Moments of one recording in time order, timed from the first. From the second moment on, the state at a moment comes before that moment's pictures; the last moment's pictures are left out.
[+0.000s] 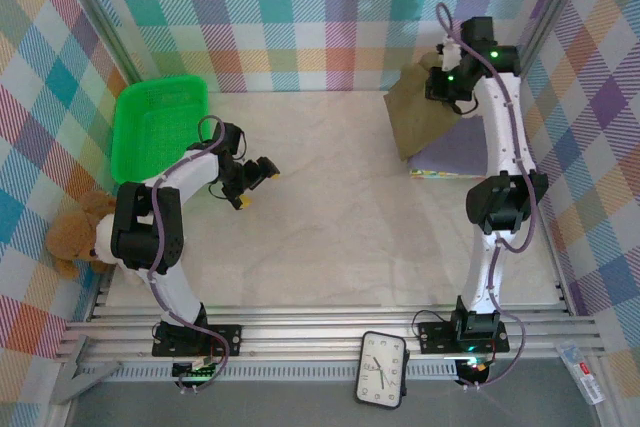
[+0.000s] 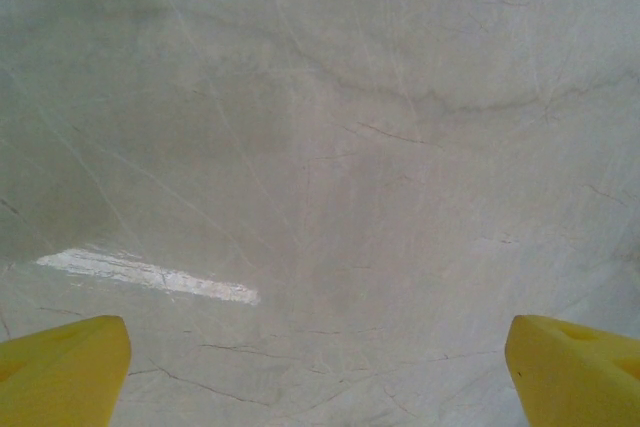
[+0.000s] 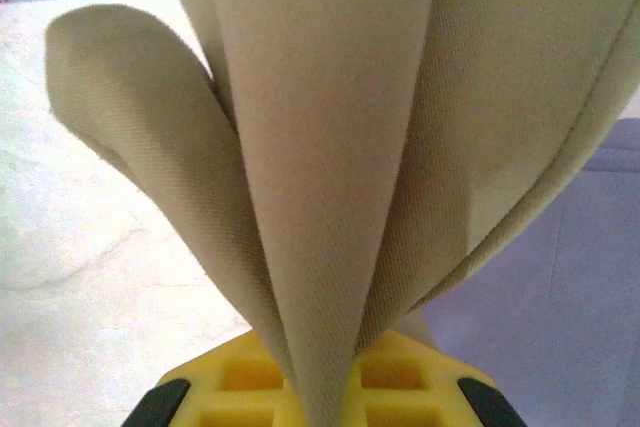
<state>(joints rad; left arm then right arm) -0.16 1.80 1.23 -0.66 0.35 -0.81 0.03 2.12 2.46 -1.31 -0.27 0.07</state>
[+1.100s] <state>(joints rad) -0.16 1.80 1.21 -0.69 0.35 -0.81 -0.22 2.37 2.46 -1.37 -0.35 -0.24</state>
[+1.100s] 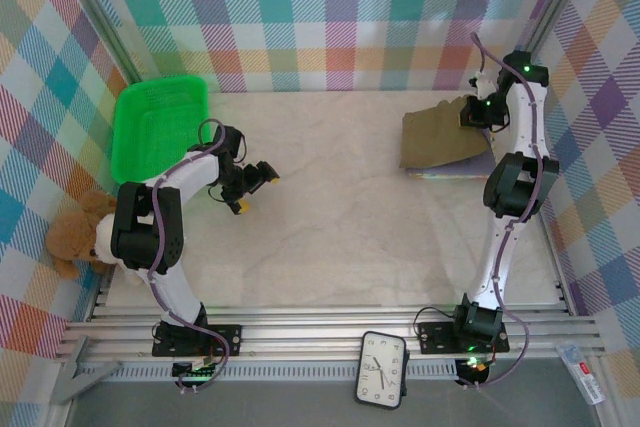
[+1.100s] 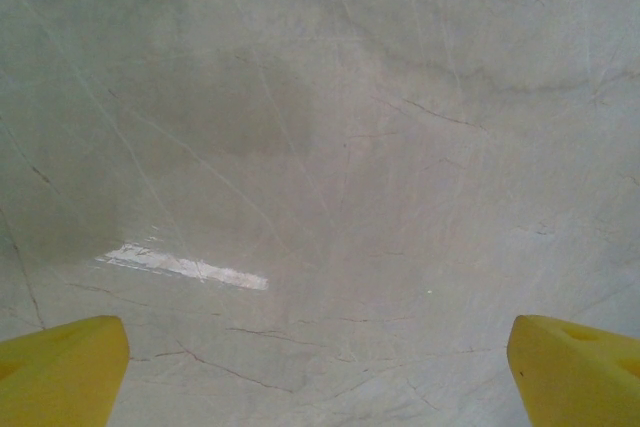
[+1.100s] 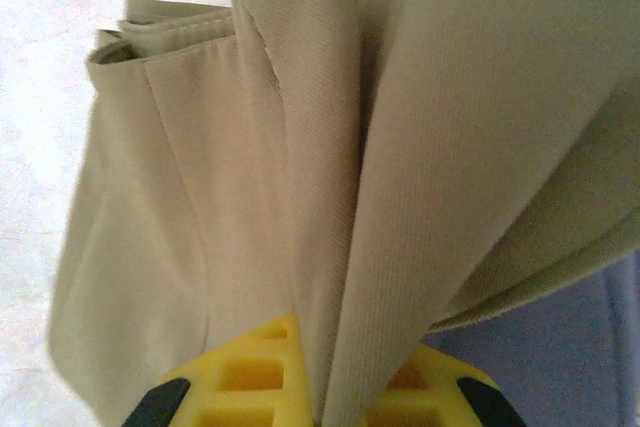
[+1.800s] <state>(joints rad) -0.16 1.80 1.21 -0.71 0.35 -0.81 -0.15 2.23 2.24 -1.20 0.08 -0.11</state>
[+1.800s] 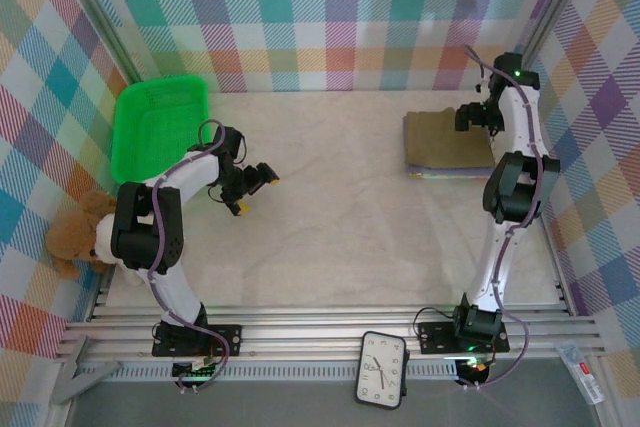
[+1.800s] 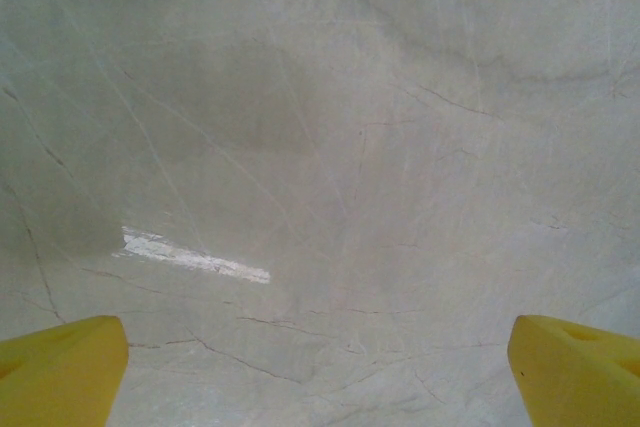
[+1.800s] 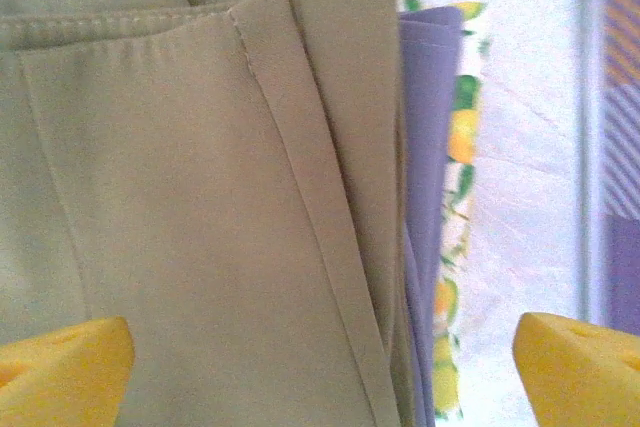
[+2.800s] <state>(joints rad) -0.15 1.77 1.23 -0.74 0.30 -0.79 -0.07 2.43 2.27 -1.24 0.09 -0.15</state>
